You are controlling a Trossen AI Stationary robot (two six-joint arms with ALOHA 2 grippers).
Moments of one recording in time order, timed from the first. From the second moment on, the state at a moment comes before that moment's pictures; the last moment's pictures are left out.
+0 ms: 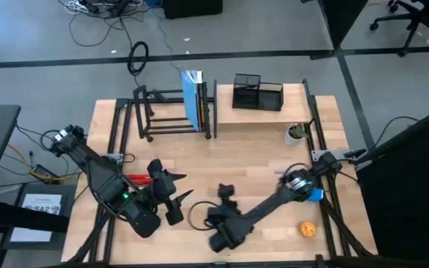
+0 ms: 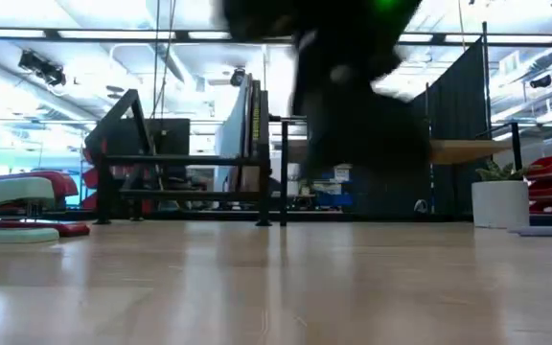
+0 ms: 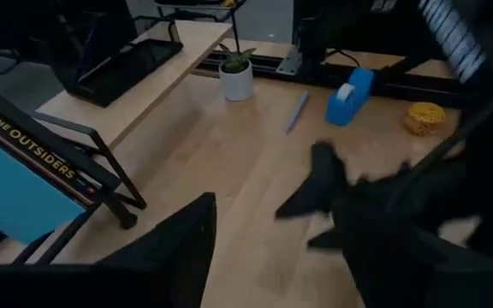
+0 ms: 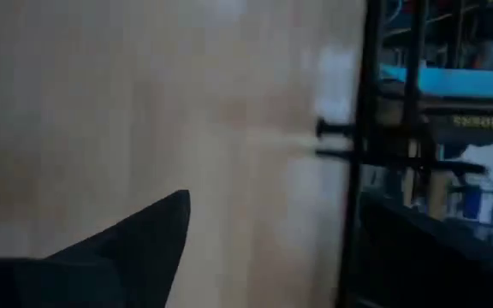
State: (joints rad) left arm -0.73 1.50 1.54 -0.94 -0.99 -0.77; right arm 0.58 2.42 2.14 -1.51 0.92 0.46
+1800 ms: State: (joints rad) left arm -0.73 1.55 1.54 -0.93 -1.06 -0.74; right arm 0.07 1.41 0.49 -1.00 0.76 1.77
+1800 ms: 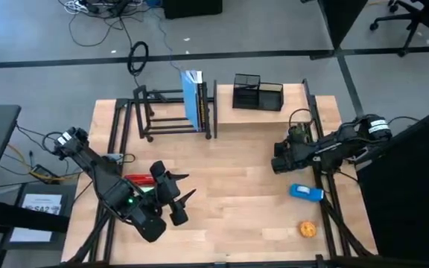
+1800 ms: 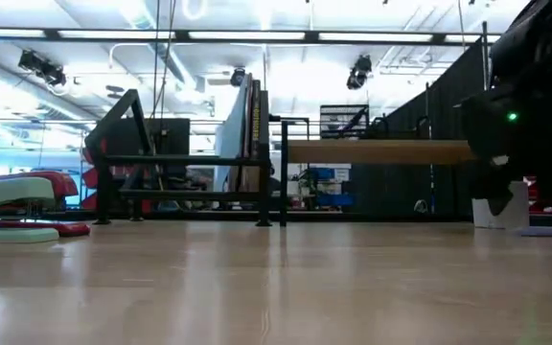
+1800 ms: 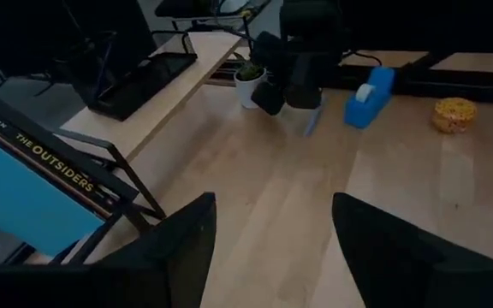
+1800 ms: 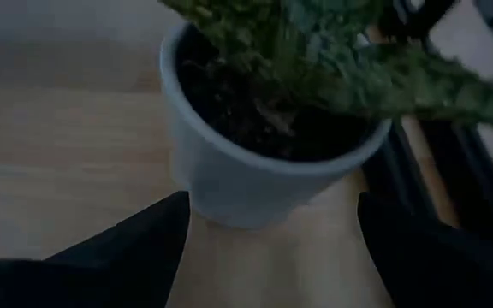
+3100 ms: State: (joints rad) left arm -0.73 1.54 1.54 -0.93 -1.06 -0.73; right arm 0.00 1.53 0.41 -0.60 0.86 1.79
